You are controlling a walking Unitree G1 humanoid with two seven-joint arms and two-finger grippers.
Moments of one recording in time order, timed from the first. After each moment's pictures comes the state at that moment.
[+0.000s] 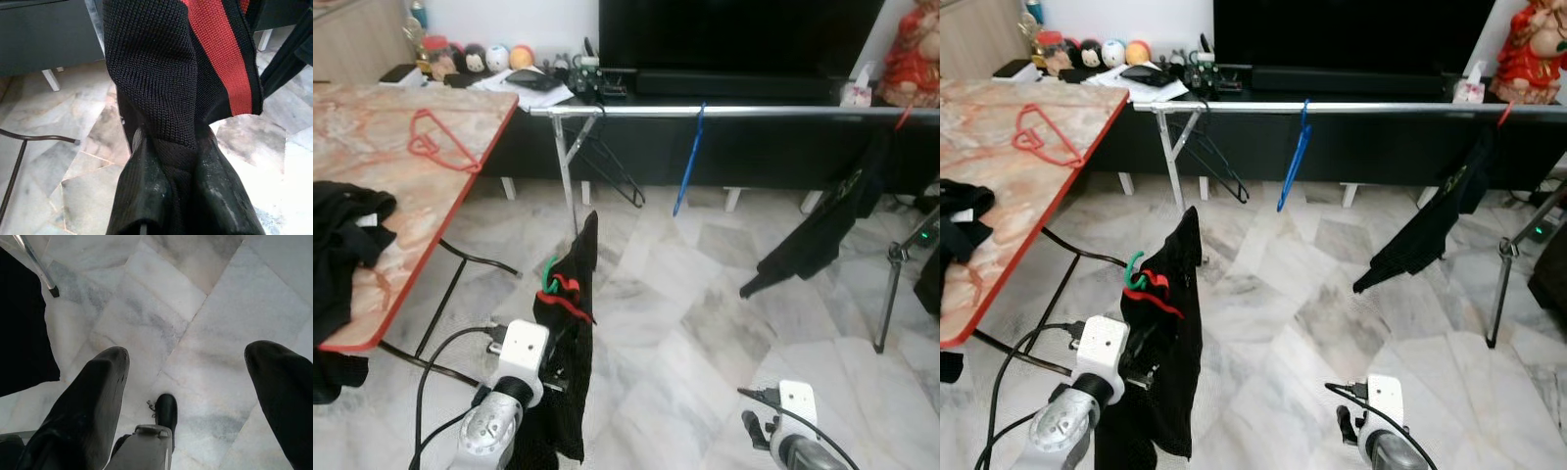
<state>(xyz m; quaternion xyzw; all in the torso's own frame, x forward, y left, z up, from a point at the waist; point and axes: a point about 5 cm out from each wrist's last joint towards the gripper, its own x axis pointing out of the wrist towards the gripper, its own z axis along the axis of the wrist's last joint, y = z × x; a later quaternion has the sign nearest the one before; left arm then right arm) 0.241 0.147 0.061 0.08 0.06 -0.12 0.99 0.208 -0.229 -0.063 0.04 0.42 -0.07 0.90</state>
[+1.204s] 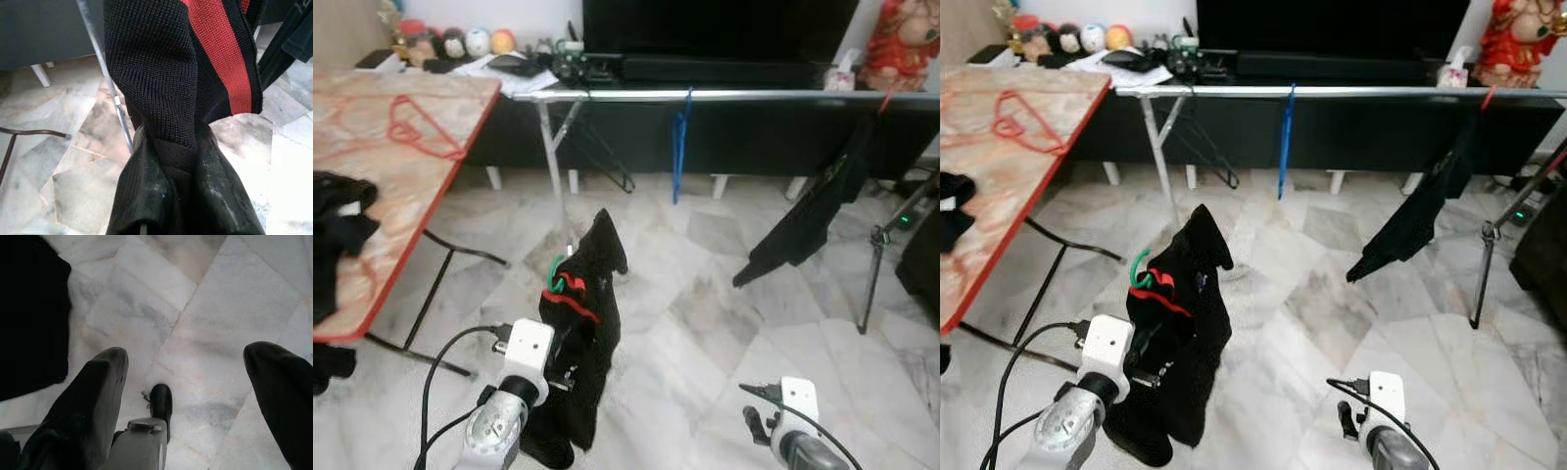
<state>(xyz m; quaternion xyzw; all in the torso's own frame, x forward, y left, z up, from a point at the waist) 0.241 0.148 0.063 0.08 0.05 -0.12 0.99 0.212 -0.230 -0.061 0.05 0.42 -0.07 0.90</state>
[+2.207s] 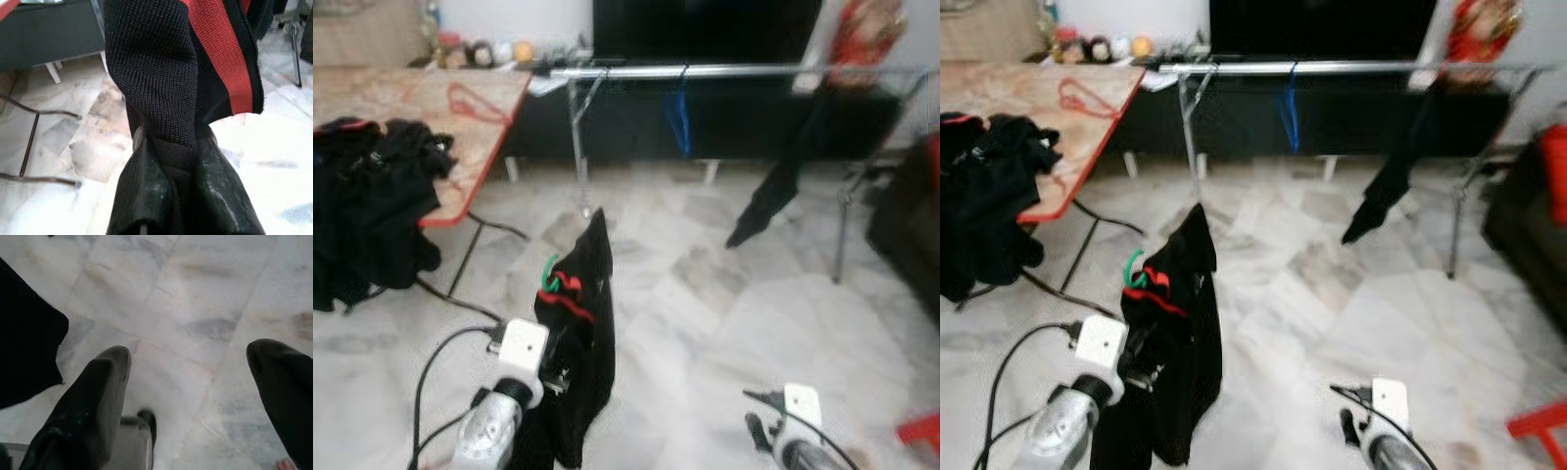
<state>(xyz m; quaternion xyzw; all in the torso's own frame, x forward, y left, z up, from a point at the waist) 0.240 0.153 0.067 0.08 0.05 -0.12 0.99 0.209 -0.232 -0.062 0.06 0.41 -0.08 0.91</state>
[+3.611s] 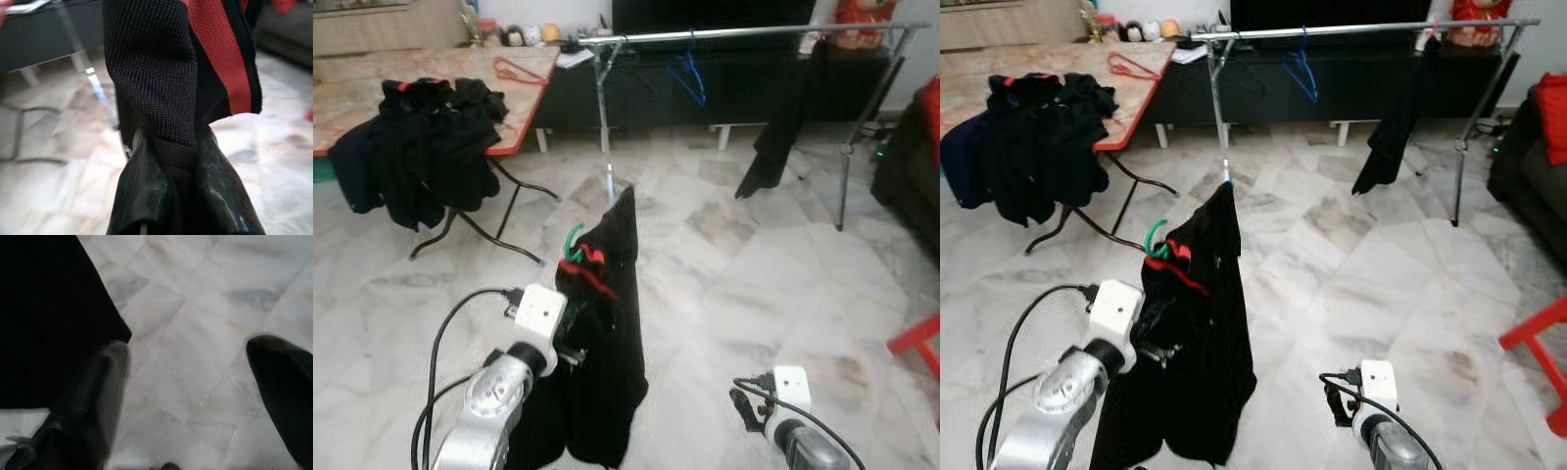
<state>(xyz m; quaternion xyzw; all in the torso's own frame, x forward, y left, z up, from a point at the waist) 0.260 0.126 0.119 0.07 0.03 -0.21 0.97 0.235 -0.219 -0.041 0.05 0.31 0.04 0.95</state>
